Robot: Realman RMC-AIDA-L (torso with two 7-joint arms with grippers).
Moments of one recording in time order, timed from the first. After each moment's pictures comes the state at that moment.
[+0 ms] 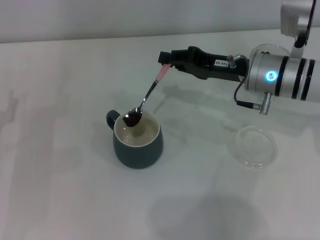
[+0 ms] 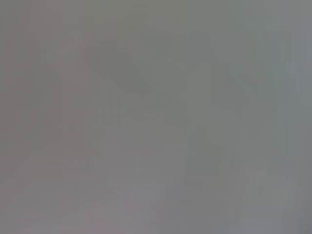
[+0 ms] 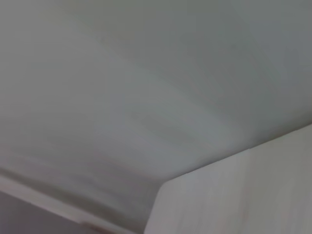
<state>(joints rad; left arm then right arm) -0.42 -2.08 -1.00 -0.15 -0.82 -1.14 2.82 0.58 2.03 -1.27 -0.49 1.86 1.12 -1.02</state>
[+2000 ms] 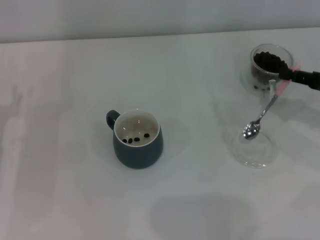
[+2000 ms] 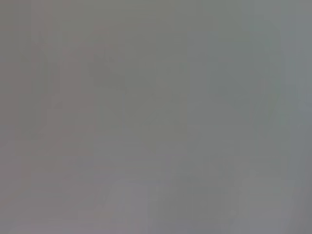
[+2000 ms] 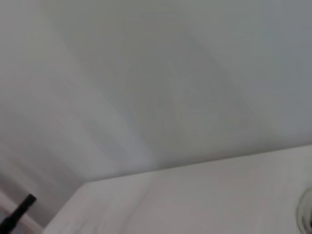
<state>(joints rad) -0.45 -2.08 -1.00 -0.15 -0.82 -1.13 2.82 0.31 1.80 -1.00 -0.49 1.71 1.40 -1.37</state>
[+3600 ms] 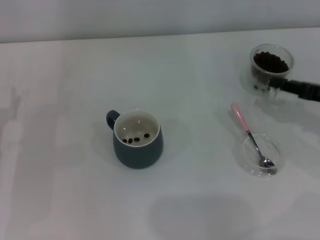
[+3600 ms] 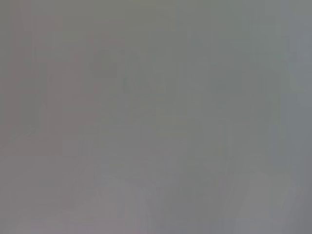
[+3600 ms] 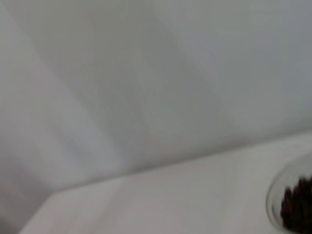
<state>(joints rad) -0.44 -2.08 -1.00 -0.15 -0.82 -1.12 2.82 0.31 1.89 -0.84 -0.49 1.58 1.33 -1.43</state>
